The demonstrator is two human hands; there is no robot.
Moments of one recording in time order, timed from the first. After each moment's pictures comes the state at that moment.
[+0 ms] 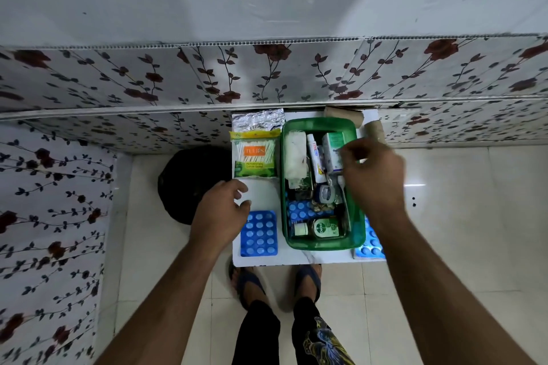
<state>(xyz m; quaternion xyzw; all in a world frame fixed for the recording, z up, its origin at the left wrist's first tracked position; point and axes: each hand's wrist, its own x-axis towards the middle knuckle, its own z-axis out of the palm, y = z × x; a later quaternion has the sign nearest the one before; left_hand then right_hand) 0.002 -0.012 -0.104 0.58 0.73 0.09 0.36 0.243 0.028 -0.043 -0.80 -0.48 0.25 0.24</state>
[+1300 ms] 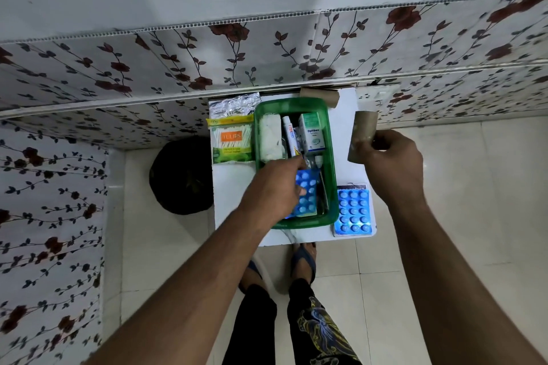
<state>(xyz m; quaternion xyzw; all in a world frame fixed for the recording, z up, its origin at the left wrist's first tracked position) 0.124 0.001 -0.056 0.70 0.59 -0.01 0.39 0.310 0.002 -0.036 -0.84 -0.38 0.32 0.24</state>
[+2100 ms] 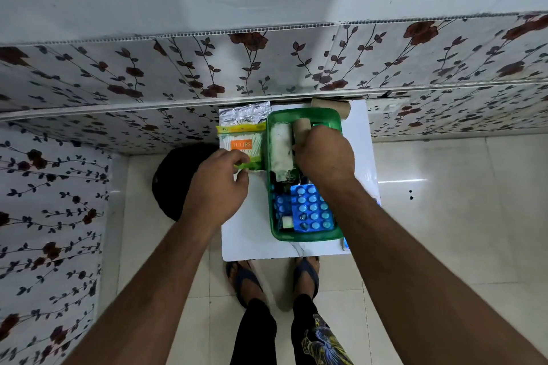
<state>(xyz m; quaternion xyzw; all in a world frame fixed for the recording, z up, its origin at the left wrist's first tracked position) 0.031 0.014 -0.068 0.66 0.68 0.13 0.30 0.214 0.055 -0.052 -0.76 -0.59 0.28 0.04</state>
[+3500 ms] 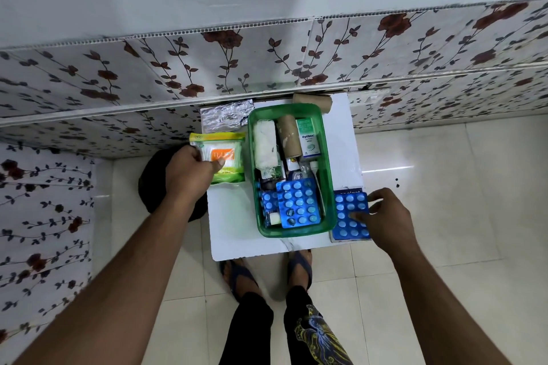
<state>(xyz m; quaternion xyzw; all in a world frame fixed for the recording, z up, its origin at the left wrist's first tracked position) 0.019 0.046 -0.099 0.39 0.82 0.15 0.40 0.340 -0.073 -0.115 -0.86 -0.32 0.39 0.07</state>
